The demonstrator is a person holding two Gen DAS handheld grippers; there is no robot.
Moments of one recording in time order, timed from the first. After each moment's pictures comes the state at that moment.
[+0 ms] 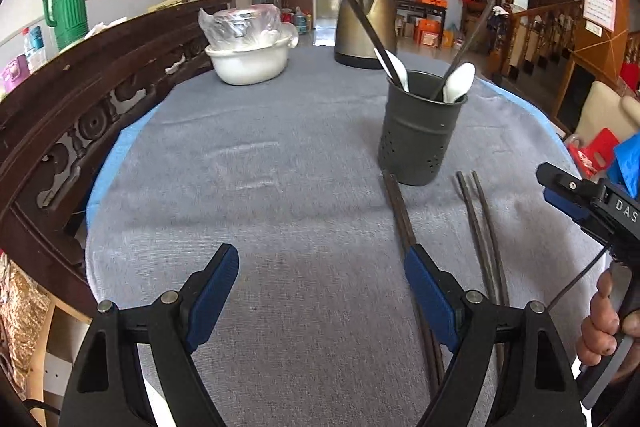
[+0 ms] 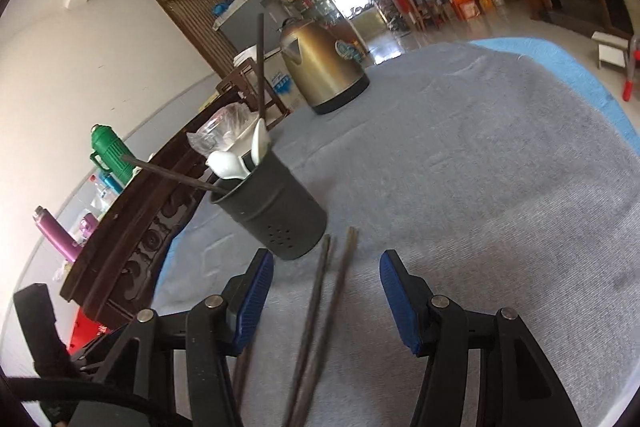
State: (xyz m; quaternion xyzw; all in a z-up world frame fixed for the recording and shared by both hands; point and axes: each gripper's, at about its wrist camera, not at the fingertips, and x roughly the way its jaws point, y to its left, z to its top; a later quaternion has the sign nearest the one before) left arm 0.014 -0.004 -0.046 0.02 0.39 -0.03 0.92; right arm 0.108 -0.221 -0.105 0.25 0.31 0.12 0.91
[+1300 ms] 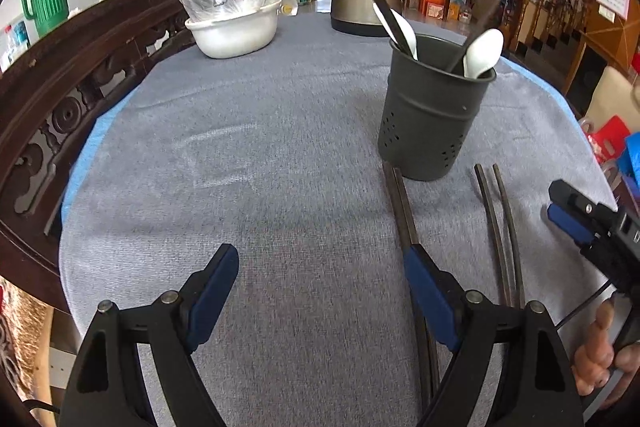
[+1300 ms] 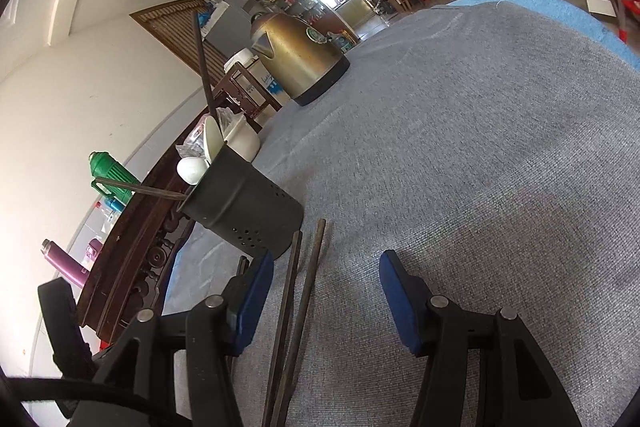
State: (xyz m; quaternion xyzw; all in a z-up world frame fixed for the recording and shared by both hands) left arm 0.068 -0.022 -0.072 0.02 0.45 -0.03 0.89; right arm 0.132 -0.233 -0.139 0.32 0.33 0.13 0.88
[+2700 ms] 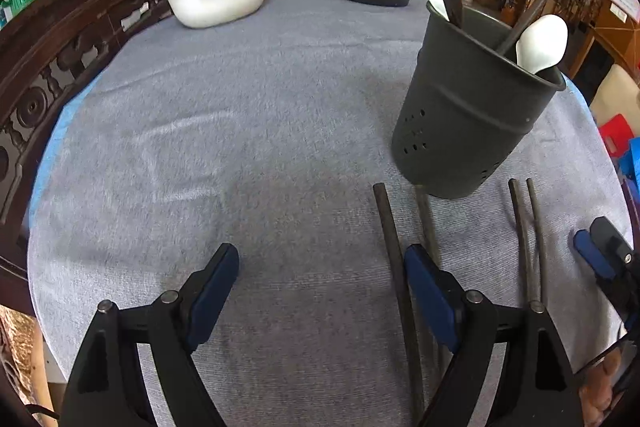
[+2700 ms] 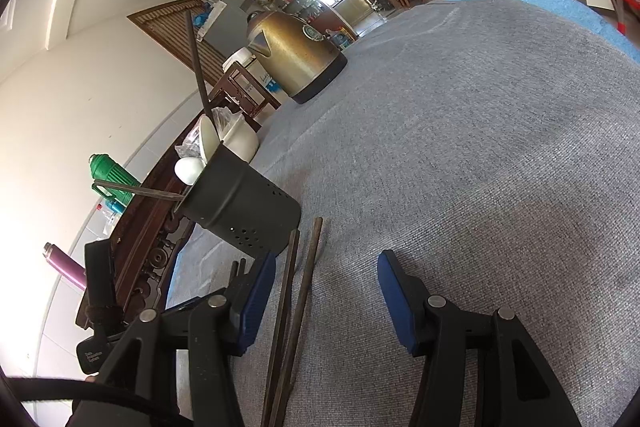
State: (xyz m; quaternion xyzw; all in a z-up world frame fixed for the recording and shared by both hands) left arm 0.132 -0.025 -0.100 0.01 0.49 -0.04 0.87; right arm 0.136 -0.233 -0.143 0.33 0.33 0.13 0.87
